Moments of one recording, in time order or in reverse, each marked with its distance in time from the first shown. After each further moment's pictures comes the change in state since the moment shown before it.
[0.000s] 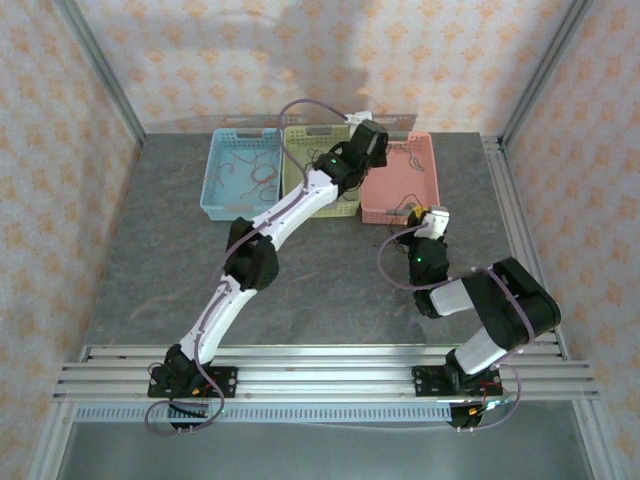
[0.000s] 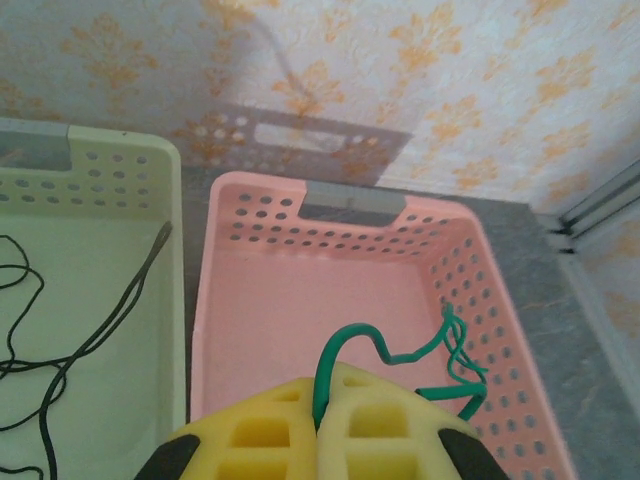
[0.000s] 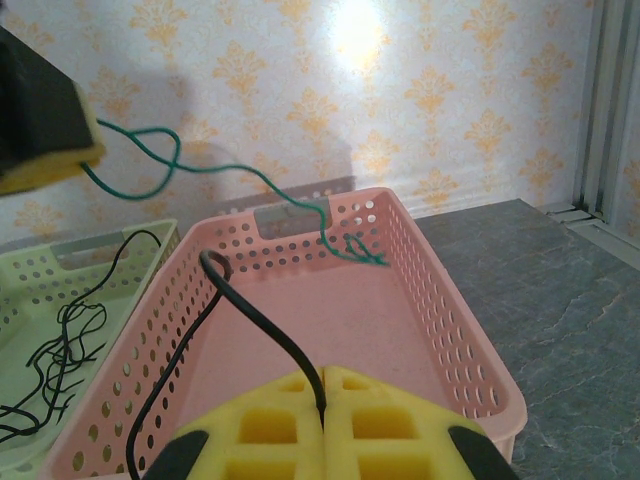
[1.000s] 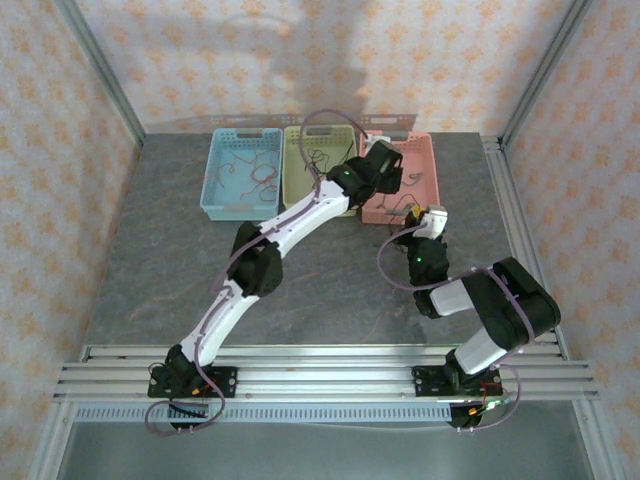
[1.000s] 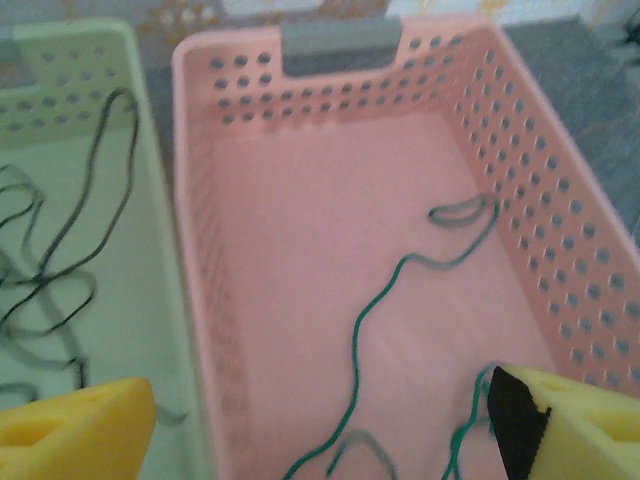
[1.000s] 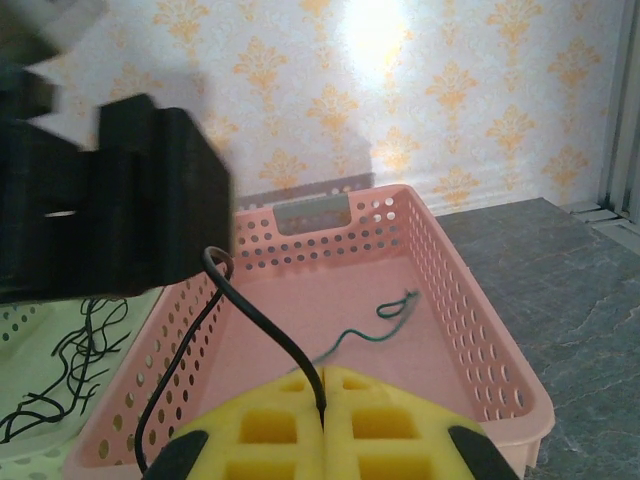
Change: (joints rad) left arm -0.064 -0.101 -0.180 -0.116 0.019 0.152; right arm 0.000 0.000 0.000 0.000 -0.046 0.004
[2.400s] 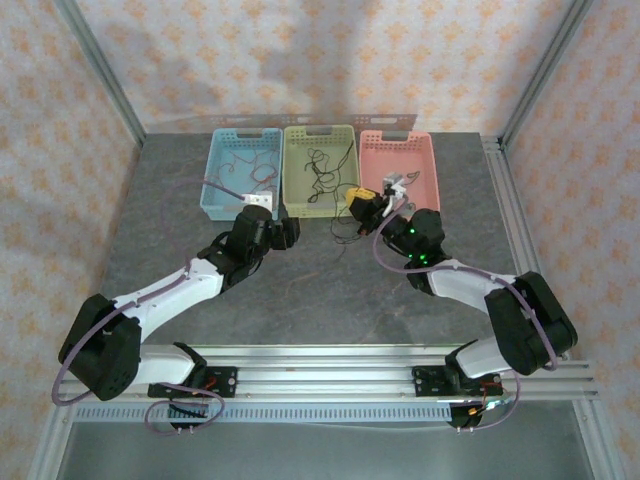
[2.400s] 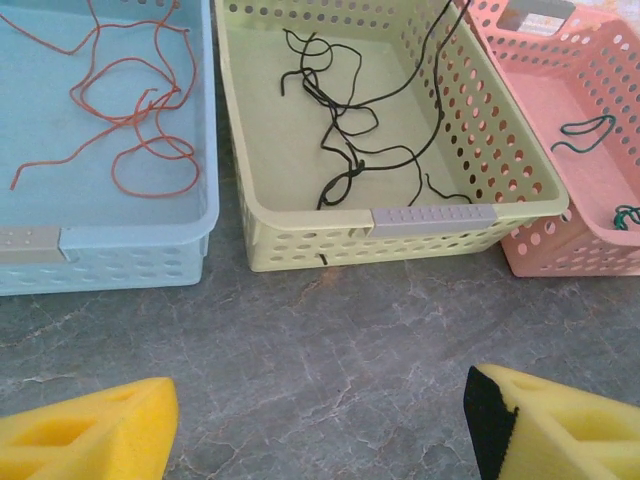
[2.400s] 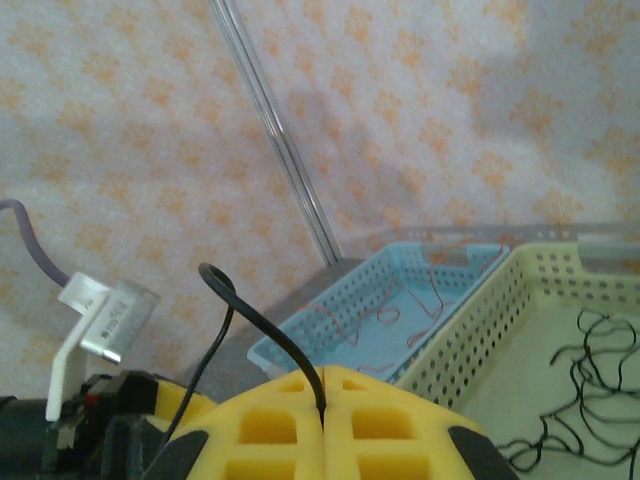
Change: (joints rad) left arm 0.203 -1.138 -1.640 0.661 0.128 -0.012; right arm 0.072 -0.146 0.291 -0.321 -0.823 0.266
